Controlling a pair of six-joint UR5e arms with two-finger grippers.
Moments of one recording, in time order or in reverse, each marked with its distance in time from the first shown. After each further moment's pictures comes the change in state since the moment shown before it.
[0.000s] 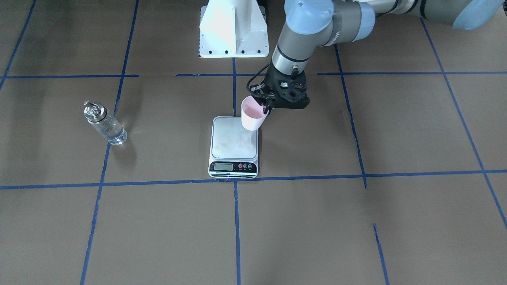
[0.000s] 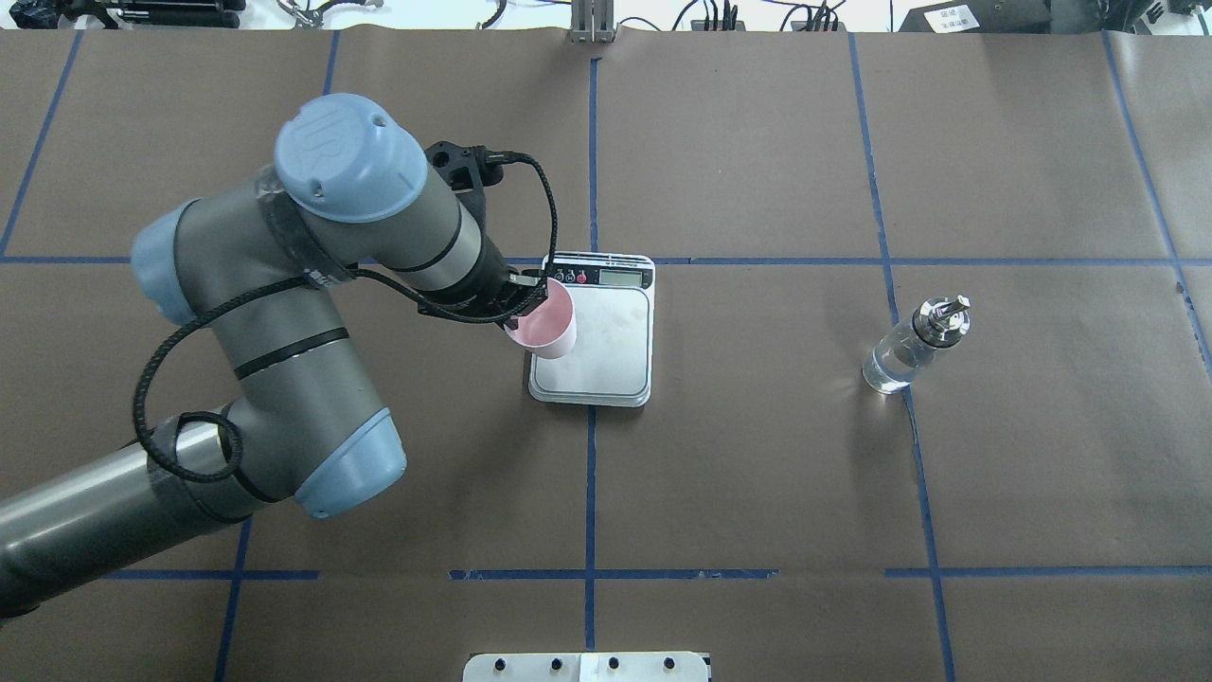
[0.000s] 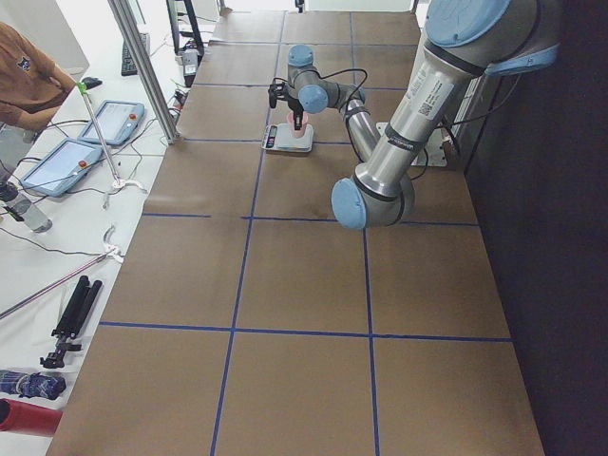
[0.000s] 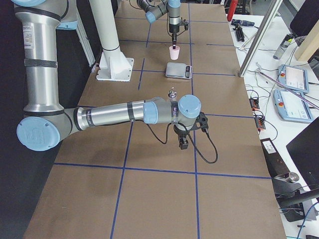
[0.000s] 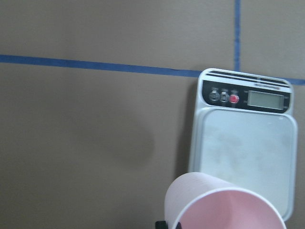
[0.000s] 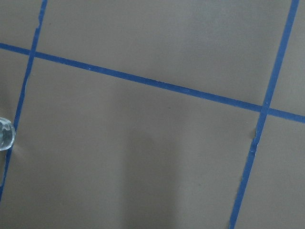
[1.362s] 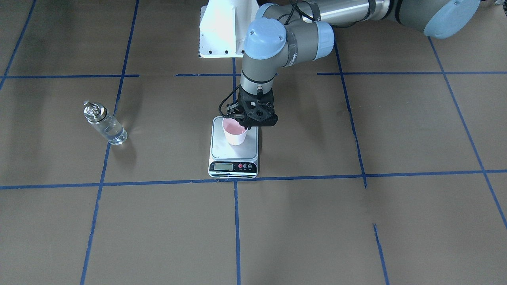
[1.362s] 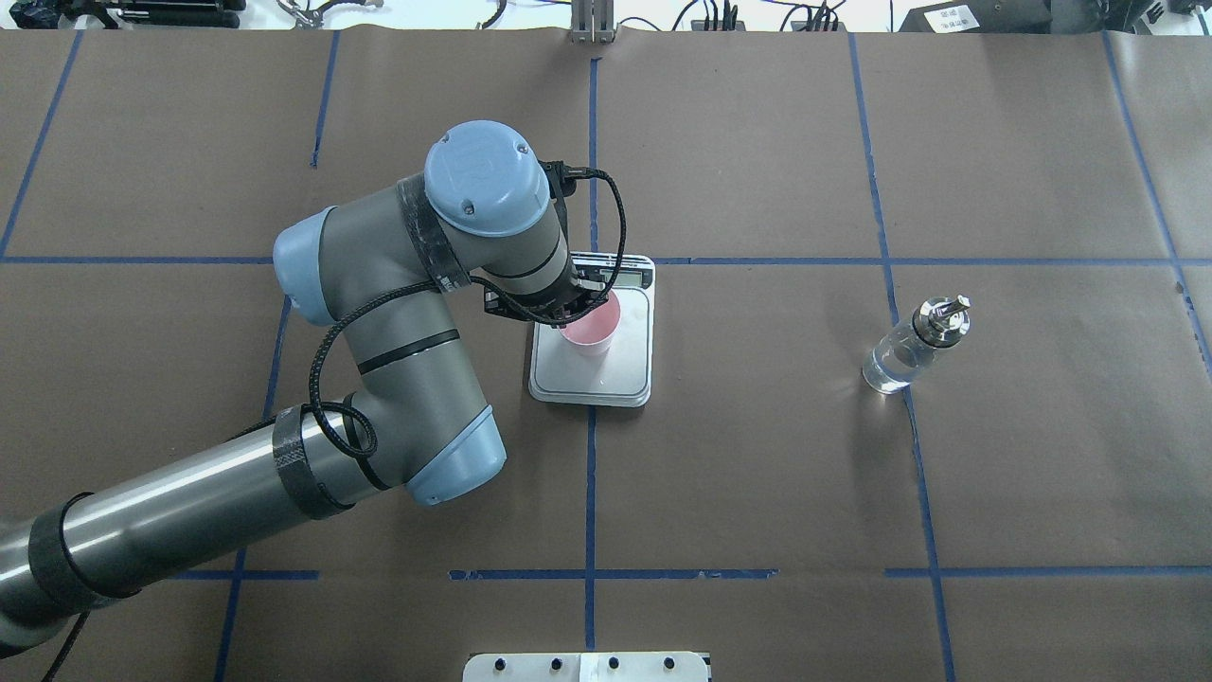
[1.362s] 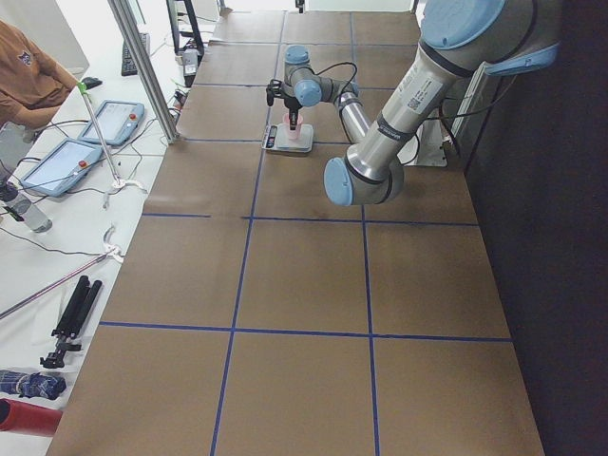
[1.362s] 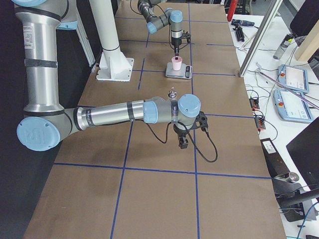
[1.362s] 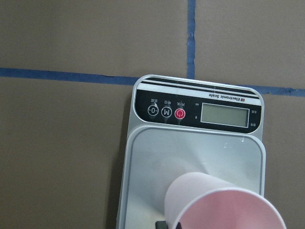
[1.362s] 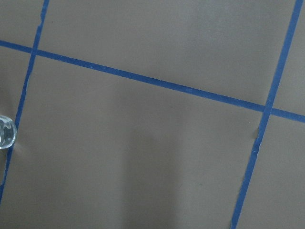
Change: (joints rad) left arm 0.044 -0.116 0.182 -0.006 0.075 -0.002; right arm -0.006 -0.002 0.005 -0.001 -0.001 -0.001
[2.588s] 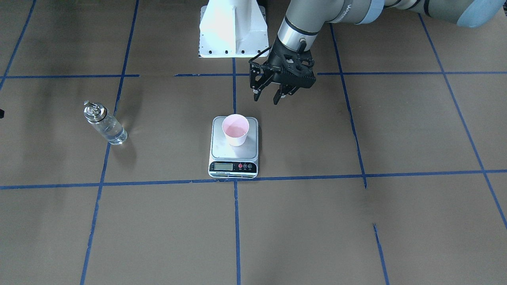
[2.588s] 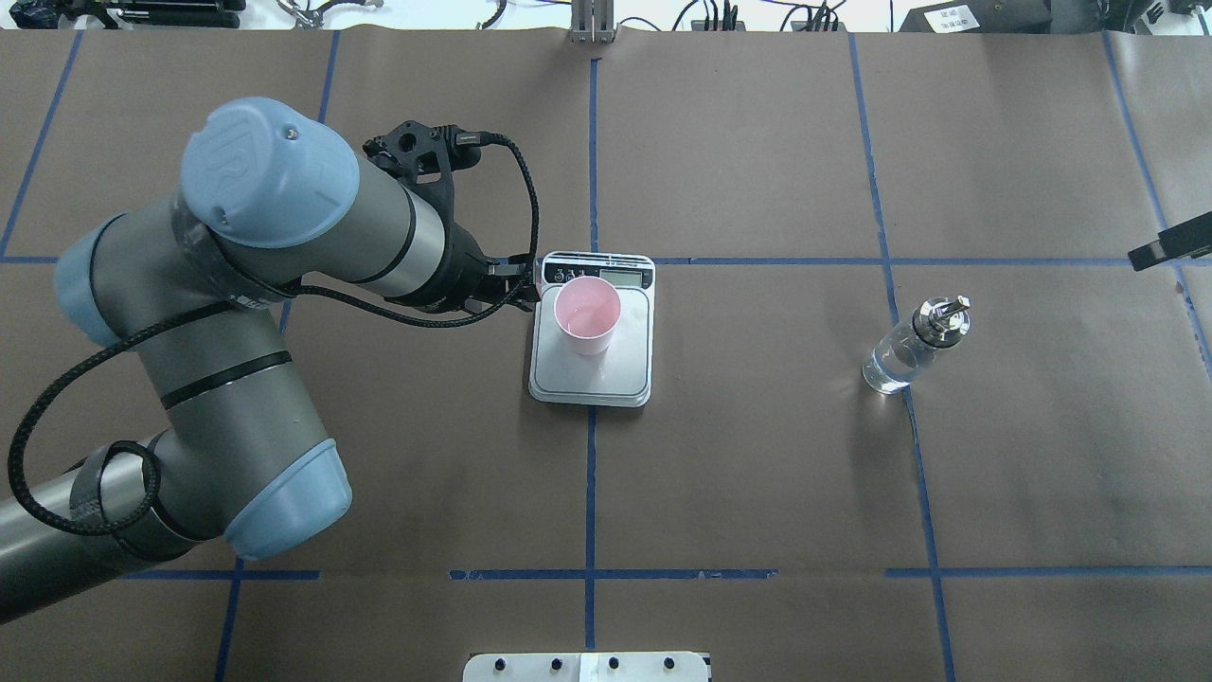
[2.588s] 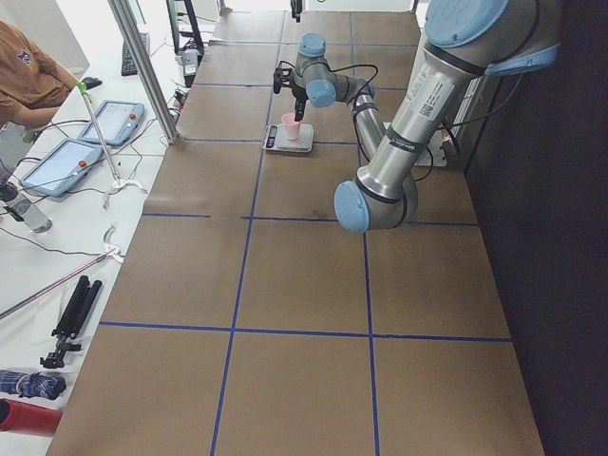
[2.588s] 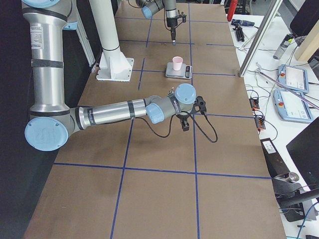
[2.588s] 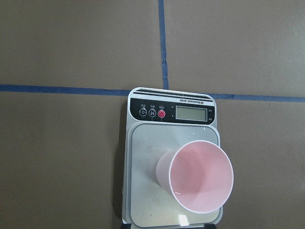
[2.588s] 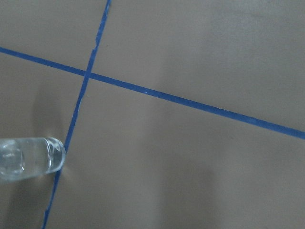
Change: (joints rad) left arm -0.048 0.211 -0.358 -0.052 -0.005 0.010; right arm -0.195 -0.011 0.002 0.565 0.024 0.538
